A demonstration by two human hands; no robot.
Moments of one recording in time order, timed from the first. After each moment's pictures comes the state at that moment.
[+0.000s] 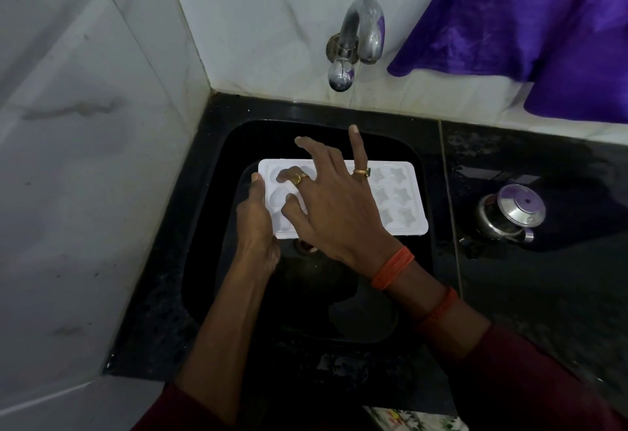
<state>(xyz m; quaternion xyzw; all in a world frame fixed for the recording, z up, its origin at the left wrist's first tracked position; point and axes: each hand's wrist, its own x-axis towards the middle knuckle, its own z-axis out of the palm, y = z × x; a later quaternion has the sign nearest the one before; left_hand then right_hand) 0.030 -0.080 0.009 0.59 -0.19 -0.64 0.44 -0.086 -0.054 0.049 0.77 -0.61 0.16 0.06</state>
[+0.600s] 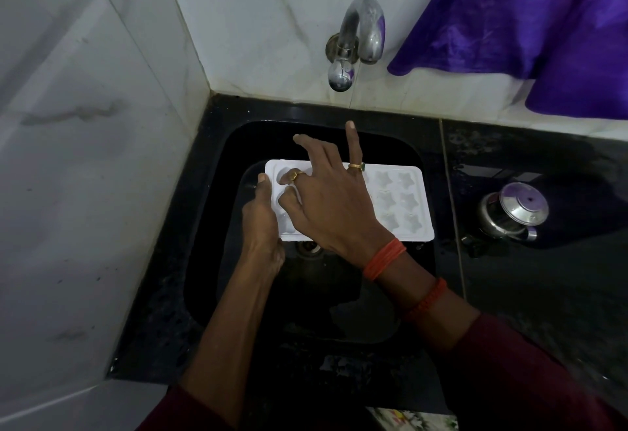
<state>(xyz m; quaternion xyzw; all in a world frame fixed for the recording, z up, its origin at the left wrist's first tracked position) 0.025 -0.082 0.013 0.60 -0.20 -0.65 0.43 -0.082 -0.069 0.042 0.76 -0.62 0.15 0.07</state>
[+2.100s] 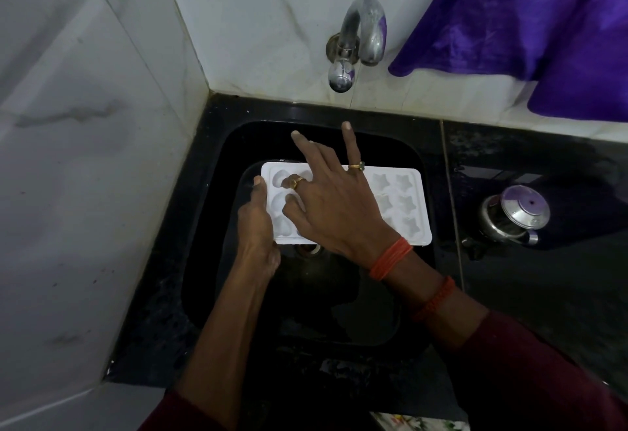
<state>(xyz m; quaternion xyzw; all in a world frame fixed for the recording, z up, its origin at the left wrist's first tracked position) 0.030 -0.082 0.009 0.59 -0.17 -0.66 0.42 -0.090 -0.070 0.043 0.79 -0.60 0.10 0.07</state>
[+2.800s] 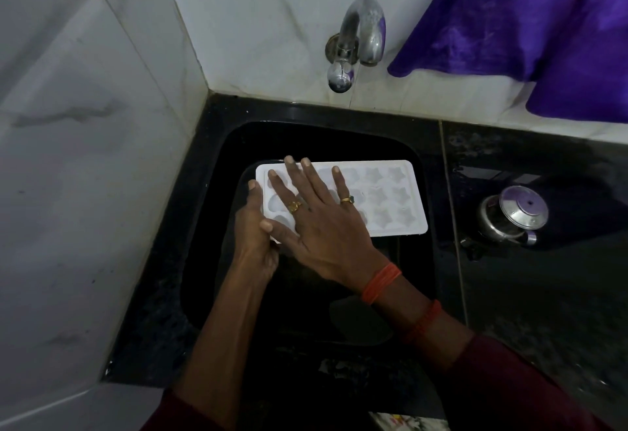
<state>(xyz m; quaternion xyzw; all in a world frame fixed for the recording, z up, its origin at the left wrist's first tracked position) 0.035 -0.075 0.006 0.56 -0.18 -0.67 0.45 -0.079 -0.048 0.010 0.78 -0.62 0.08 -0.05</state>
